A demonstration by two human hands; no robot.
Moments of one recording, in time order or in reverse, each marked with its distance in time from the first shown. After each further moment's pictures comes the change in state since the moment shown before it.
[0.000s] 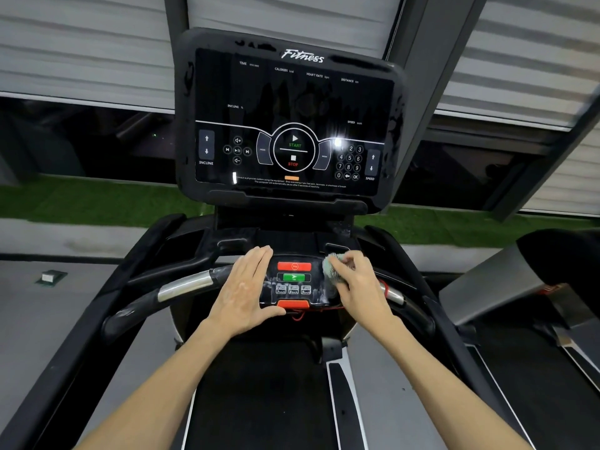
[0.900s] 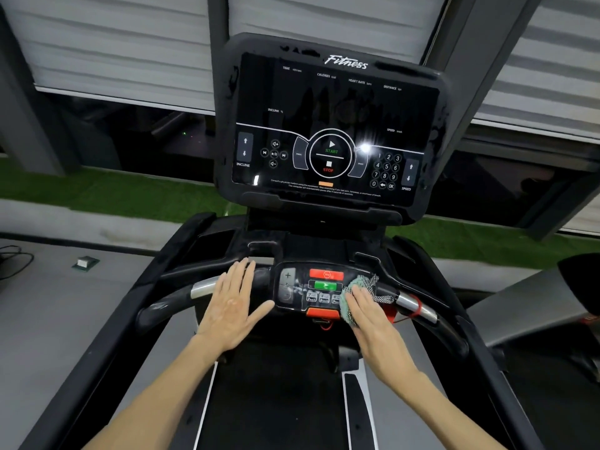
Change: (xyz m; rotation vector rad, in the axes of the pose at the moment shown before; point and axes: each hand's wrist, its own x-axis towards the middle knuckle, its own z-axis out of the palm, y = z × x) left_hand -0.045 -0.052 0.001 0.133 -0.049 -0.279; right_hand -0.050 -0.008 0.036 -0.068 -0.098 -0.157
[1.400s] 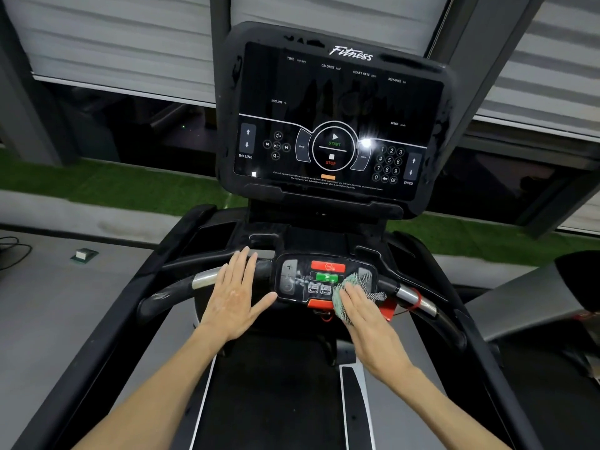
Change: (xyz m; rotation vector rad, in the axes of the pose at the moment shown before) left_hand 0.000 -0.001 0.002 -0.003 -0.010 -0.019; right_hand -0.006 -0.007 0.006 -0.082 -0.121 -0.005
